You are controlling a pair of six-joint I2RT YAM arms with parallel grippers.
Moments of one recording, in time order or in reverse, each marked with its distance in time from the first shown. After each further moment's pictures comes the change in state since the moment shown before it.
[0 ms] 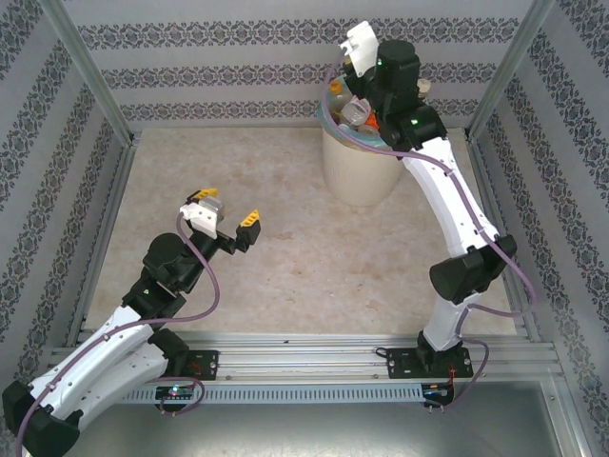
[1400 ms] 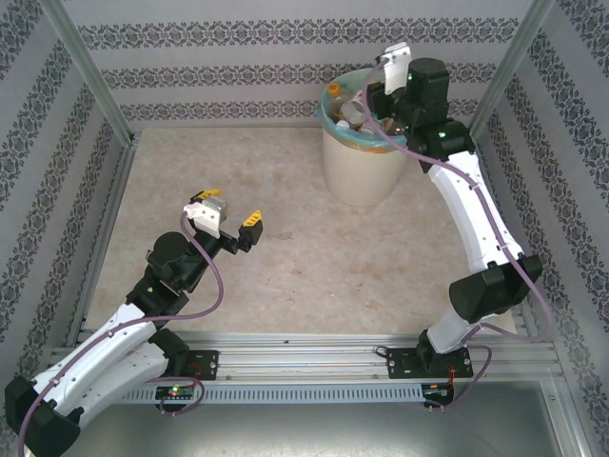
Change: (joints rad) left arm 0.000 0.028 -0.013 0.023 0.000 -0.016; right arm -0.156 -0.162 -0.230 -0.058 -0.246 0.358
